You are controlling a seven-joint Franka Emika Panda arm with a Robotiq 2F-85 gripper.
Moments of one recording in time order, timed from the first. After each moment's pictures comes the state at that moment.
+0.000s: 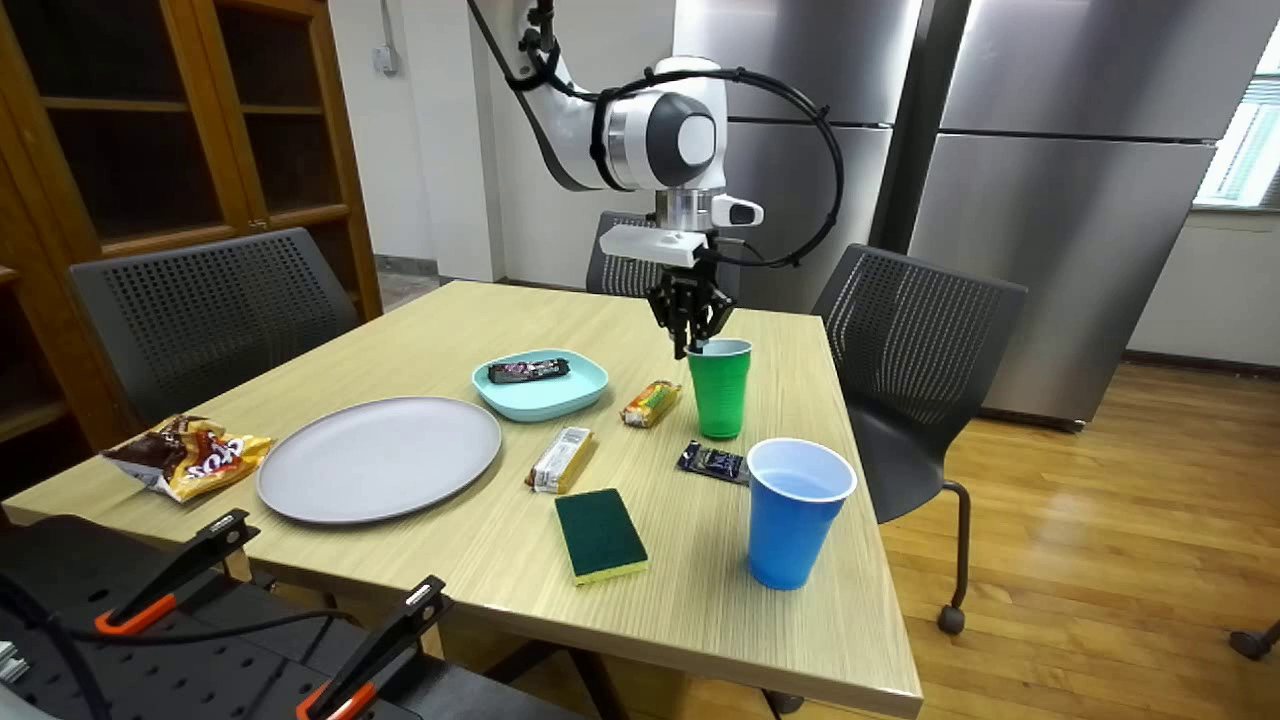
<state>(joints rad) -0.14 0.71 -0.14 -1.69 0.00 2.43 0.07</state>
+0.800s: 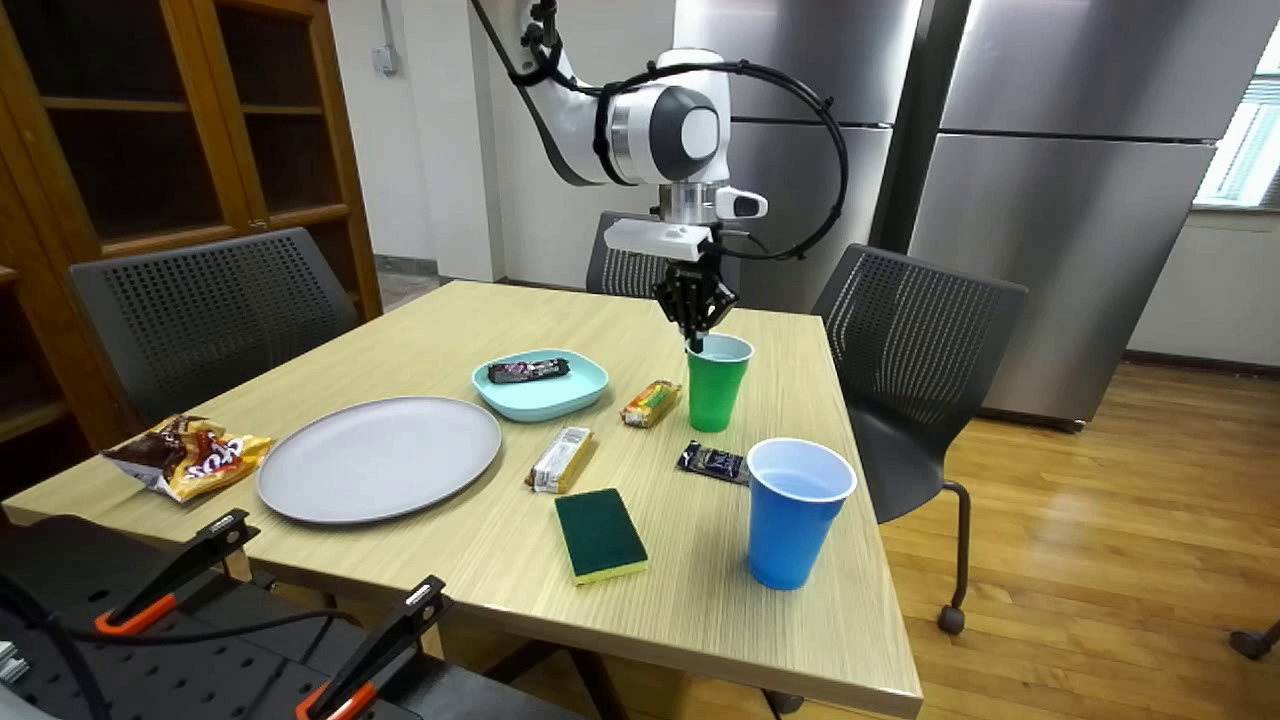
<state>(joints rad) -0.14 0.71 -0.14 -1.68 0.00 2.44 0.07</state>
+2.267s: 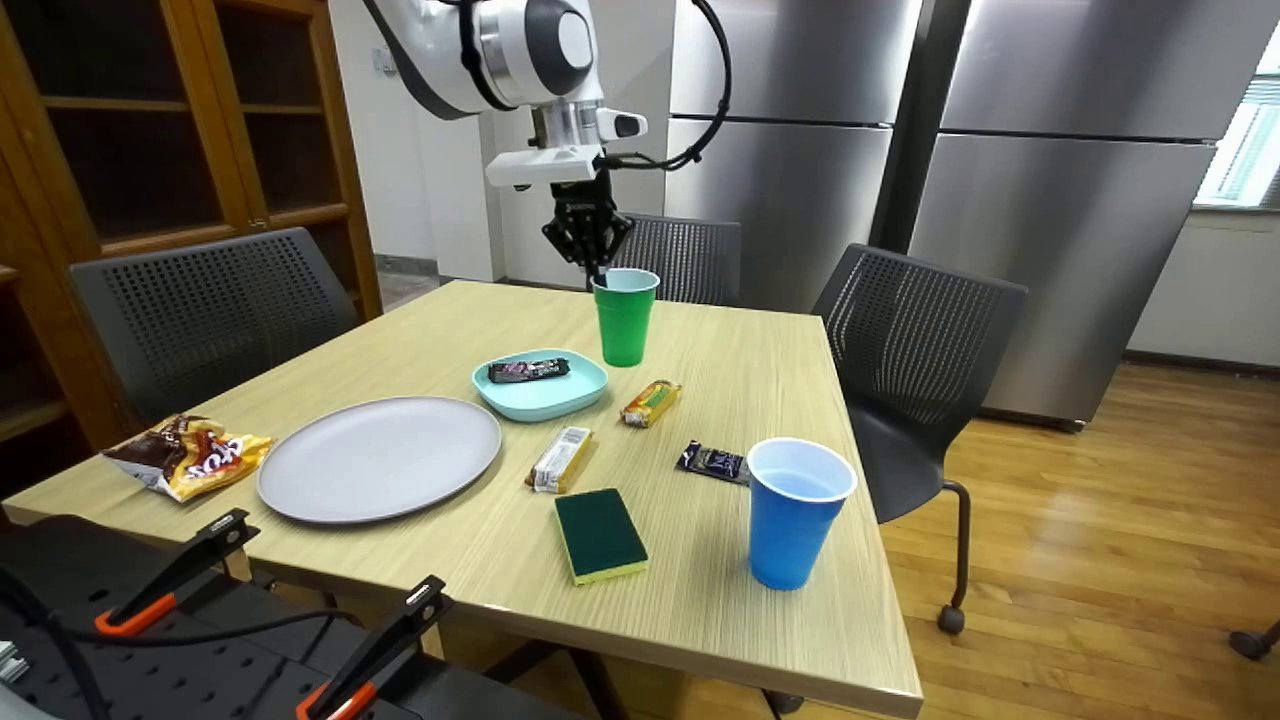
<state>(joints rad) 0.06 0.42 -0.13 -1.96 -0.17 2.48 0.09</state>
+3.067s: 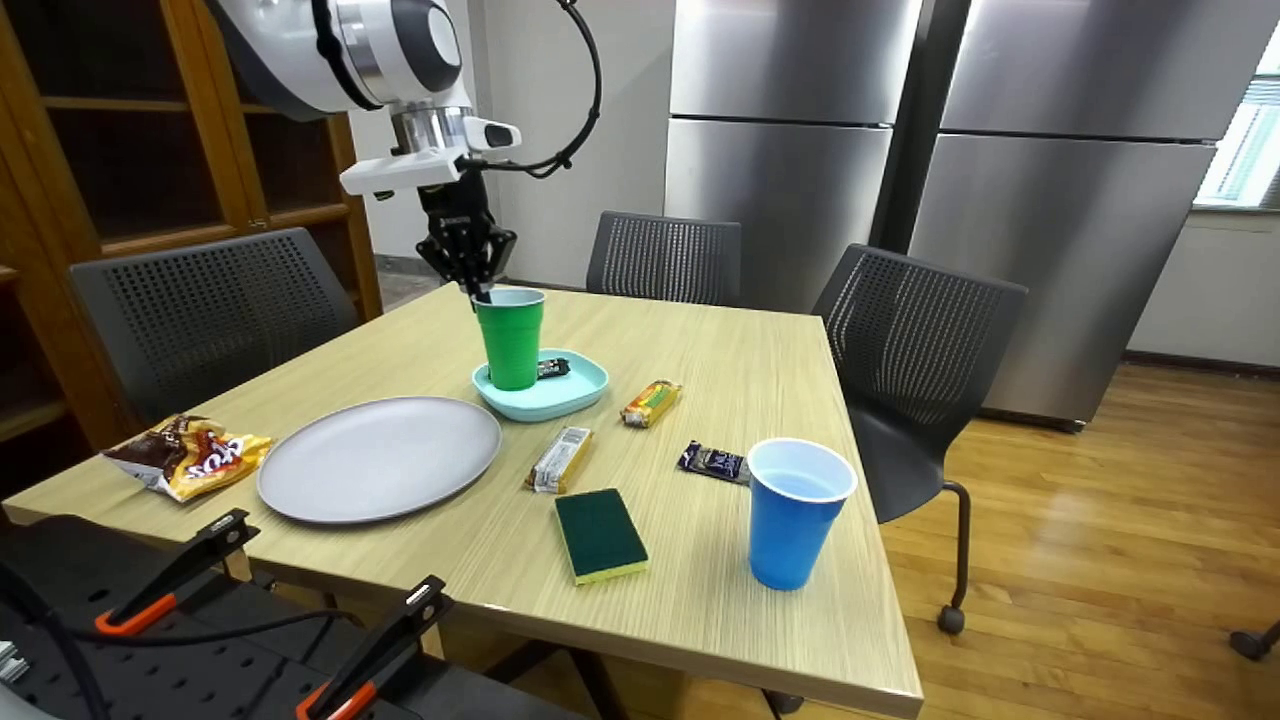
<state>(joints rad) 0.20 0.27 -0.03 -2.21 -0.29 2.44 0.25</state>
